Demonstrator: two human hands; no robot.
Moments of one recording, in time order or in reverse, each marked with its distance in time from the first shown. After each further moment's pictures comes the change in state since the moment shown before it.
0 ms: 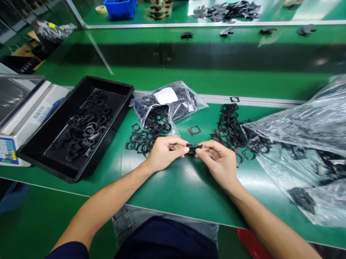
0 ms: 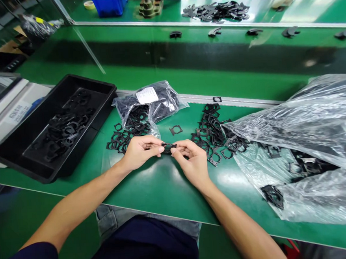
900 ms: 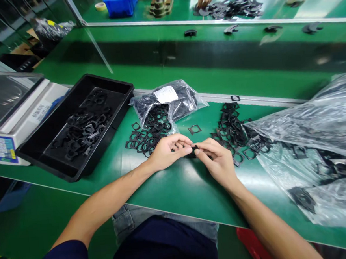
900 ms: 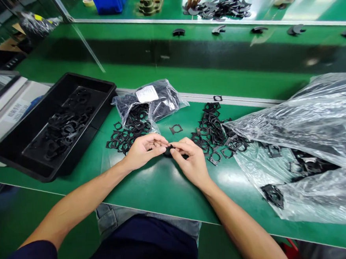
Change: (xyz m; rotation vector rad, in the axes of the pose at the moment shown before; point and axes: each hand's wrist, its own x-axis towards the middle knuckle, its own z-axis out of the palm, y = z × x) left_hand 0.000 -0.002 0.003 -0.010 -0.053 -0.005; right_hand 0.001 0.002 -0.004 -0.224 -0.088 -0.125
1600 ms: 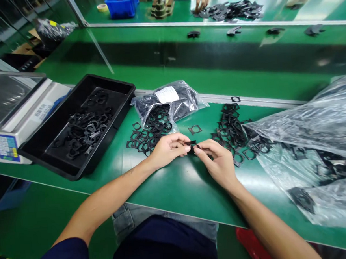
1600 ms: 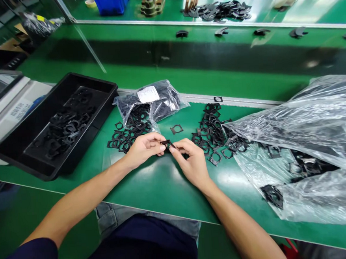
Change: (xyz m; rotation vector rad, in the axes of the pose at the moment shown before) left_hand 0.003 -0.002 -0.003 -0.133 -0.020 -0.105; right_hand 0.000 -0.001 0.003 0.038 0.009 0.021
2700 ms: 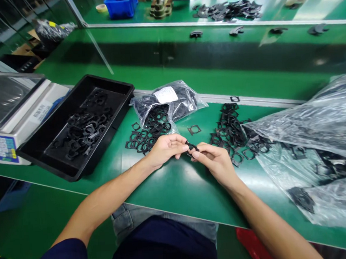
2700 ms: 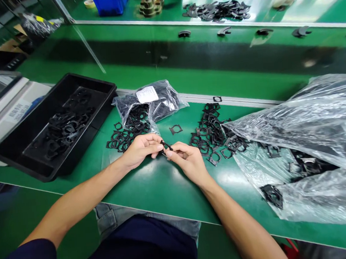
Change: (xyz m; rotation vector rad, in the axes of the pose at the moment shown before) left_hand 0.000 0.004 0.000 -0.091 -0.001 -0.088; right_hand 0.003 -0.007 -0.003 0.234 -0.156 0.154
